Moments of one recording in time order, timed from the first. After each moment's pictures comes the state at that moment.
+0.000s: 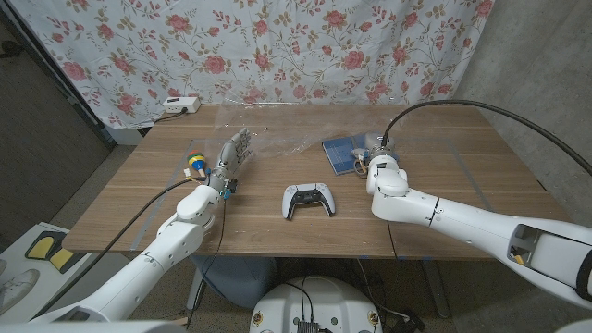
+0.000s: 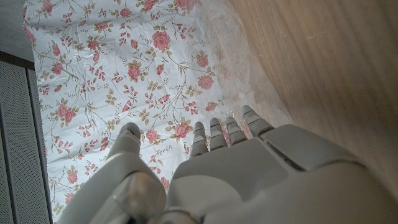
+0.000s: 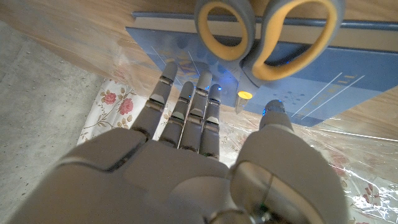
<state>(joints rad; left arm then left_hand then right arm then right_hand) 0.98 0.56 0.36 -1.43 -0.62 -0.29 0.05 0.23 0.04 0.50 -0.15 0.17 0.09 -0.05 0.18 0.17 0.08 0.02 0.21 0.20 0.01 0.03 0.18 0.17 0.09 0.08 0.19 0.17 -0.46 -0.64 -1.15 -1.76 -0.49 -1.12 -0.10 0.60 0.08 0.14 -0.12 0.18 0.60 0.07 0.30 0.20 0.68 0.01 0.49 0.29 0.34 -0.03 0.43 0.47 0.51 0.10 0.41 0.22</state>
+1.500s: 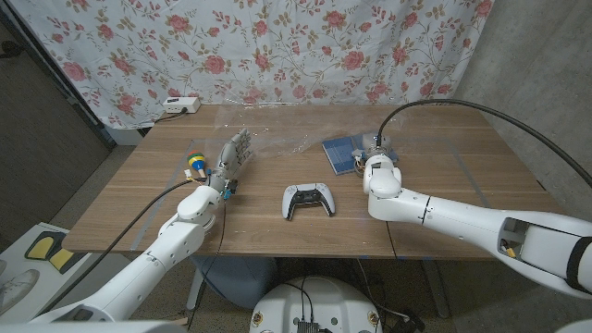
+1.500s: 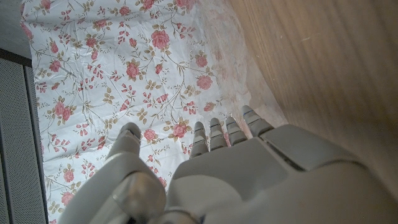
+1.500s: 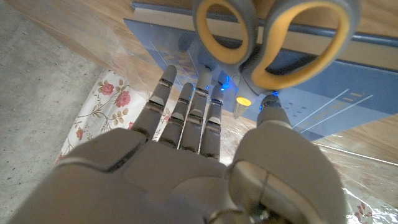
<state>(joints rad) 0.97 0.55 0.36 -1.40 -0.63 -0.29 0.03 0.23 0.04 0.50 -0.15 0.17 0.09 -0.05 0.18 0.17 0.08 0.02 0.21 0.20 0.01 0.03 0.18 0.17 0.09 0.08 0.19 0.17 -0.39 -0.61 -1.26 -1.66 -0.54 -1.10 -0.02 0.68 0.08 0.18 -0.16 0.19 0.64 0.00 0.28 0.21 0.69 -0.03 0.52 0.31 0.35 -0.04 0.41 0.49 0.47 0.09 0.42 0.22</state>
